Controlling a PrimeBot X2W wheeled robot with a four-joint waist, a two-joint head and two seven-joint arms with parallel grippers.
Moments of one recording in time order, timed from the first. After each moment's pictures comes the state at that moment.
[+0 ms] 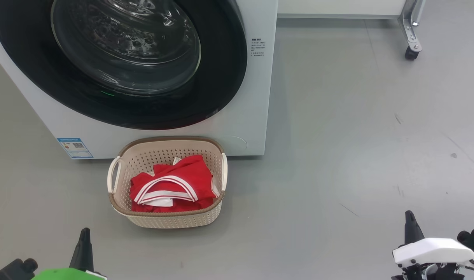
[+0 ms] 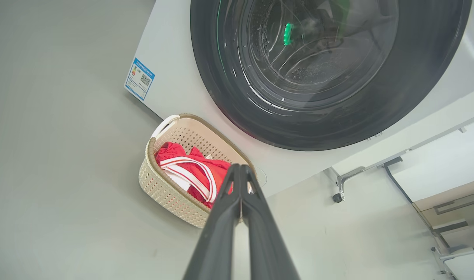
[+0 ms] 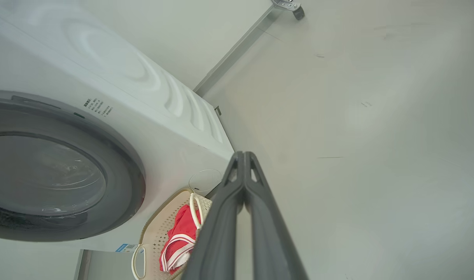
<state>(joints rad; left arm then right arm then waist) 0.06 0.07 -0.02 0.29 -1.03 -0.13 -0.10 0.05 -0.03 -0.02 0.29 0.91 0.04 -0.08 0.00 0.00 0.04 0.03</state>
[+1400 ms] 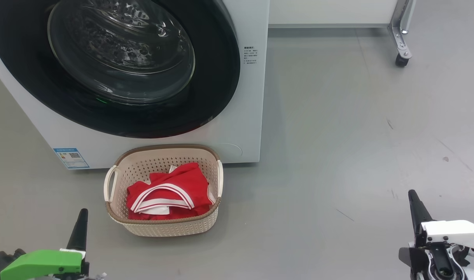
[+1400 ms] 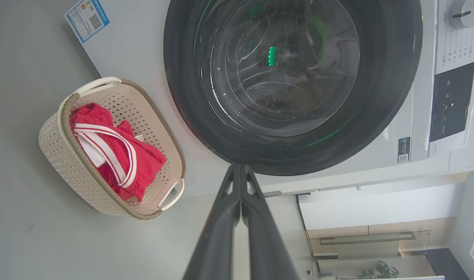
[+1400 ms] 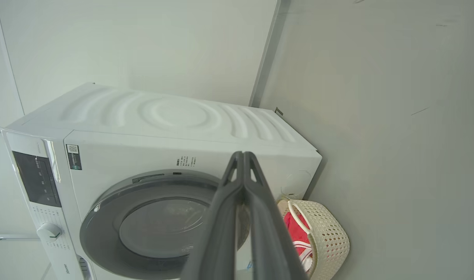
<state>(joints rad) -0.02 0.06 0.03 0.28 -1.48 -0.13 0.05 -0.03 -0.03 -0.11 0.29 1.44 0.10 0.06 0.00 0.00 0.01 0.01</state>
